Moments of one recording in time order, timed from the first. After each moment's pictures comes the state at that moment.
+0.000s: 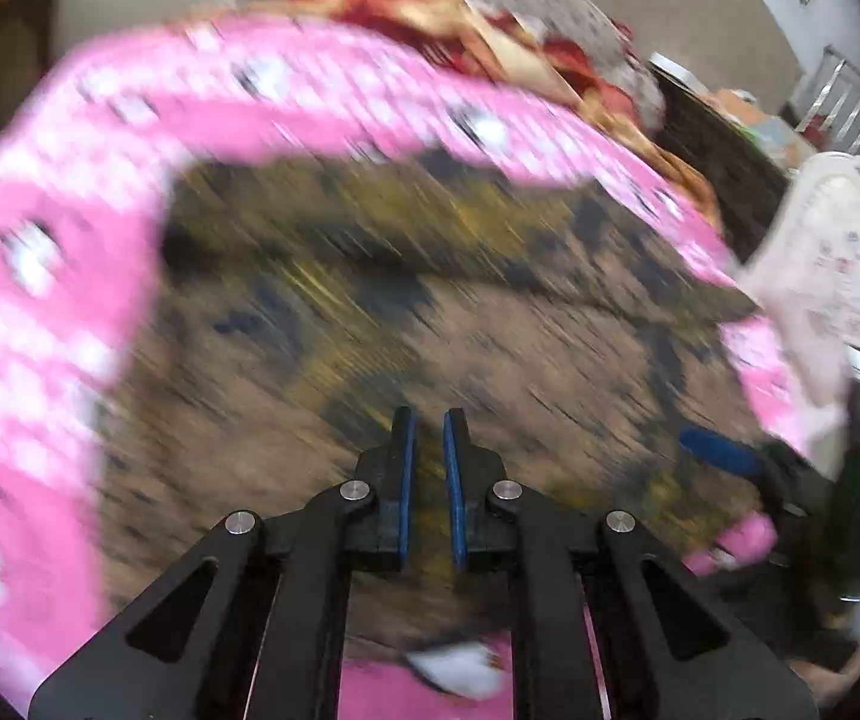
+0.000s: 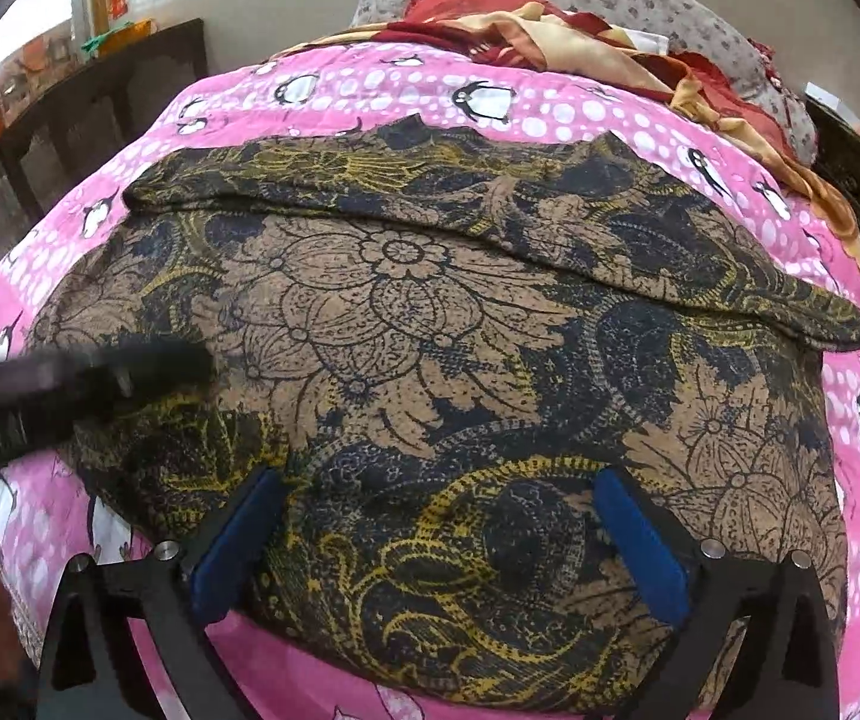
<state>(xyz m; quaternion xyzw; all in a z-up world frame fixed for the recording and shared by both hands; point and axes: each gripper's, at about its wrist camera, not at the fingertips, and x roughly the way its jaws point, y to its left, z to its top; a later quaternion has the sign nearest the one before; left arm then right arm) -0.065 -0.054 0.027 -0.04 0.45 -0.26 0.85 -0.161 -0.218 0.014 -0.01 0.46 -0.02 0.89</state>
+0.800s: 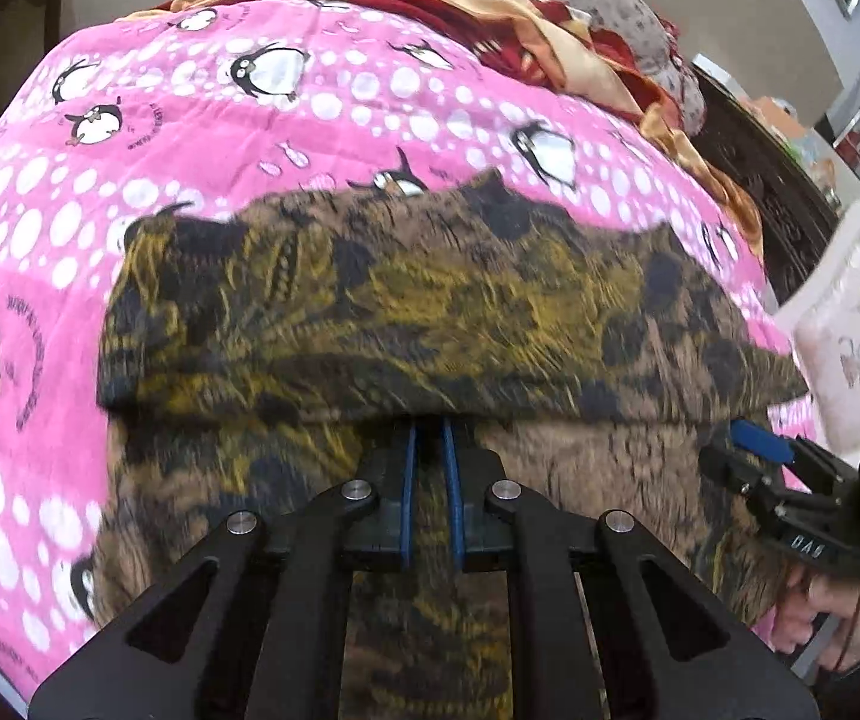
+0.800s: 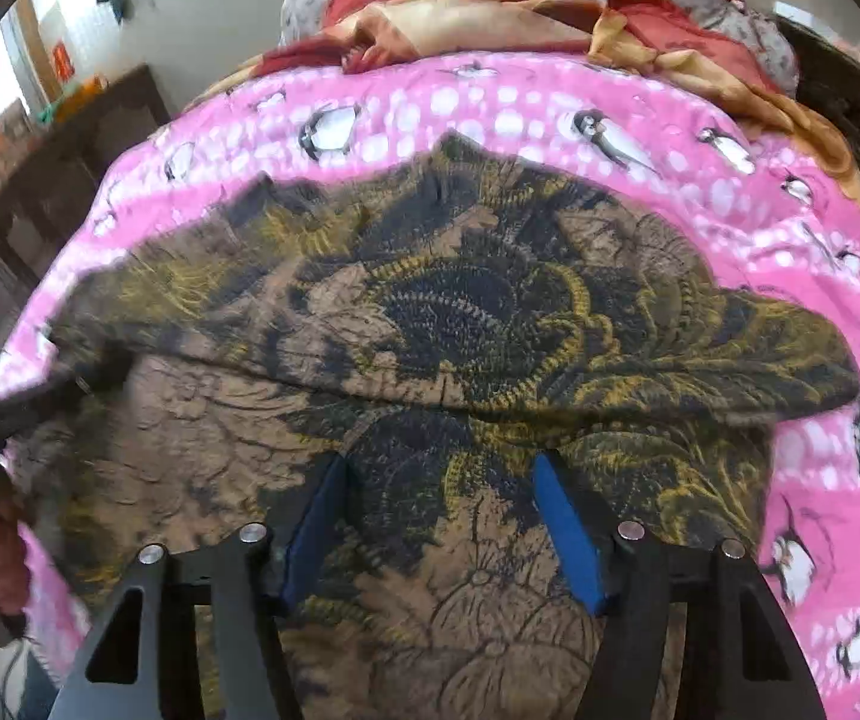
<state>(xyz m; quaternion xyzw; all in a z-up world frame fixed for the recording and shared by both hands) 0.009 -0.075 0.014 -0.06 0.50 -0.25 0.83 -0.107 -0.327 0.029 0.06 0.48 -0.03 0.88</state>
